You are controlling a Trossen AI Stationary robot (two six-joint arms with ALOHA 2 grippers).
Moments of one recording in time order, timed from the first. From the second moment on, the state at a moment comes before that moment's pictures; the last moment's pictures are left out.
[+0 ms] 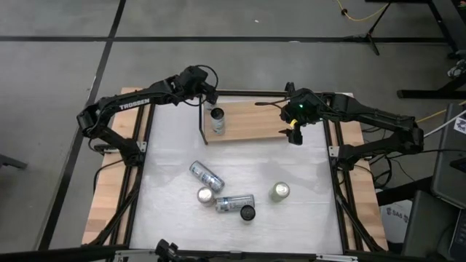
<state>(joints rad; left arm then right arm) 0.58 1.47 1.17 -0.38 -0.36 -0.28 -0.30 1.20 1.21 -0.93 -0.05 -0.26</state>
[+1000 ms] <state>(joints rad) 0.58 1.47 1.17 -0.39 -0.32 -0.33 -0.30 1.20 1.21 -0.93 -0.05 -0.26</state>
